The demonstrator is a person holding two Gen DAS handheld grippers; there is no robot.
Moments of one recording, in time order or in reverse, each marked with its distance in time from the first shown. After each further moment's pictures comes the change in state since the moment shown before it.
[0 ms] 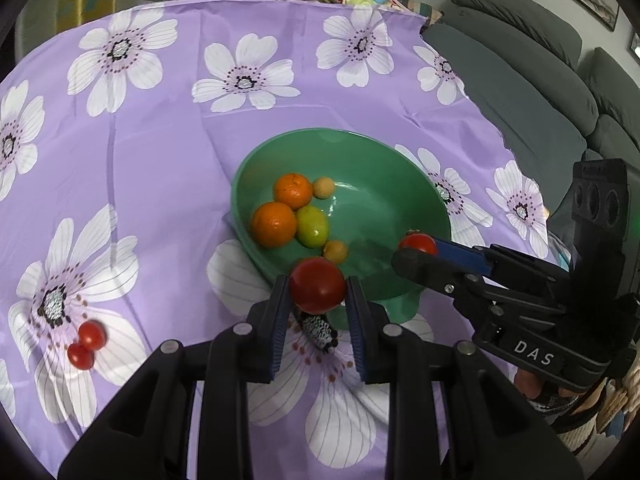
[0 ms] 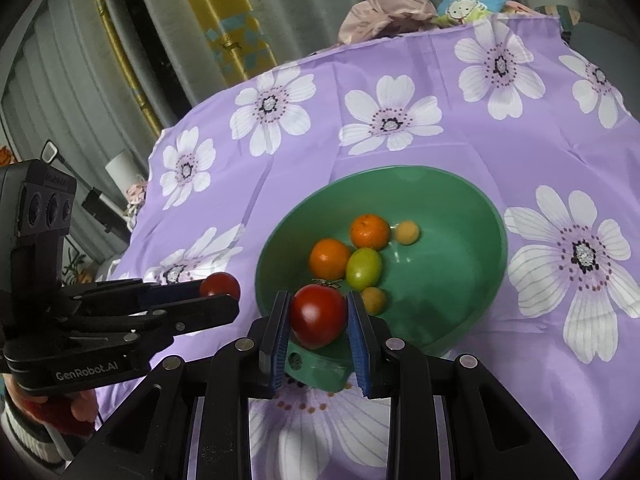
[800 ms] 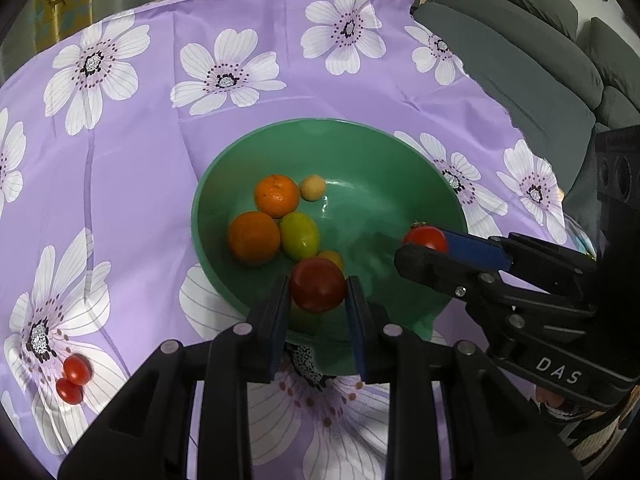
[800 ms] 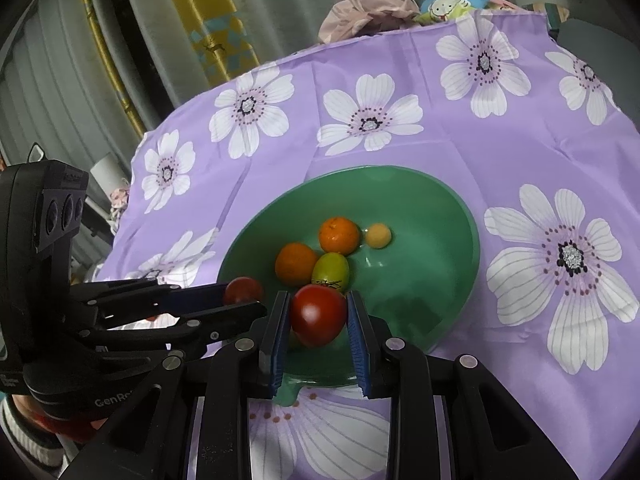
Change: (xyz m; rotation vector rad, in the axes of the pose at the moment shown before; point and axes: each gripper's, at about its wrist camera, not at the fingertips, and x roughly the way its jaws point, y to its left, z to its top) left arm 0.039 -0.015 0.008 0.077 0.021 0.035; right arm 0.008 -0.017 0.003 0.005 0.000 -0.043
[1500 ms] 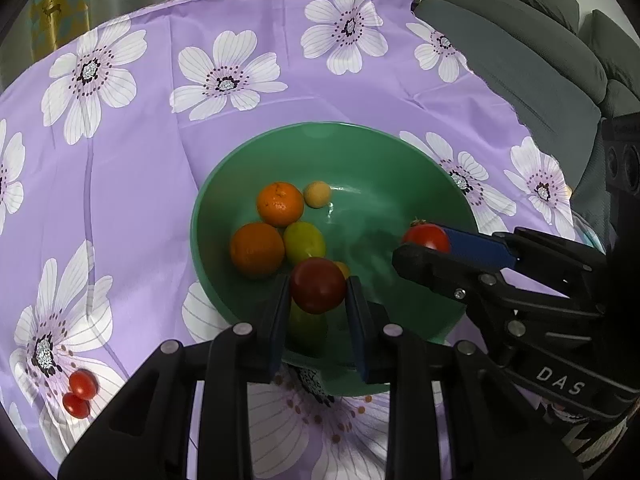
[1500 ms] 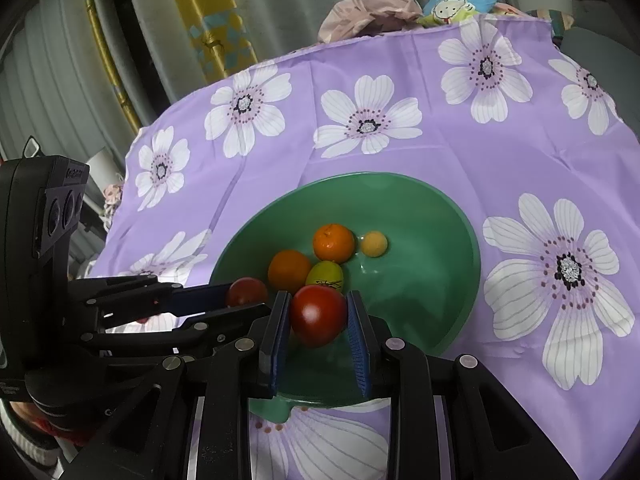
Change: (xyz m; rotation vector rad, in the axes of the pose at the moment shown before) left arm 0.009 0.000 0.009 0.024 0.001 0.023; right arm 0.008 -0.001 0.009 -0.021 0.005 -0.021
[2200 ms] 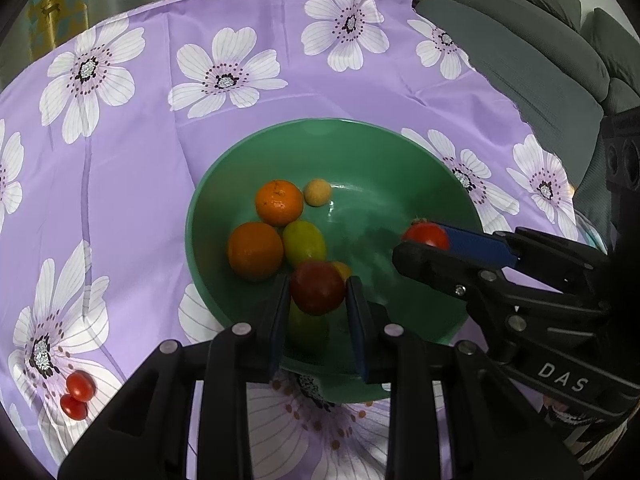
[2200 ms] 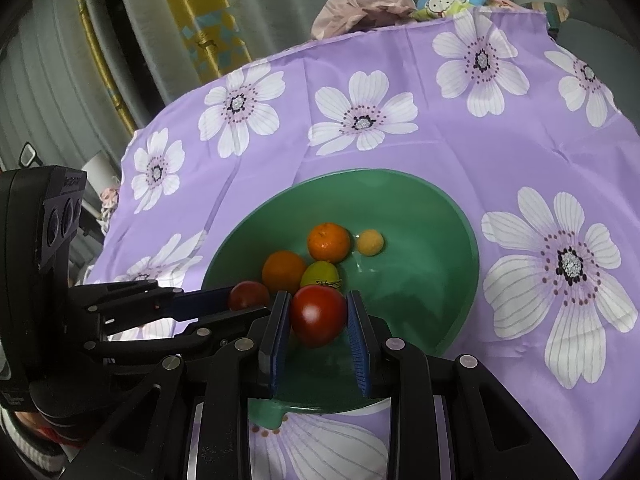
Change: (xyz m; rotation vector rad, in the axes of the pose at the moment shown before) left arm 0.005 0.000 0.001 -0.002 0.004 0.008; right arm 0.005 -0.004 0.000 0.025 0.009 -0.003
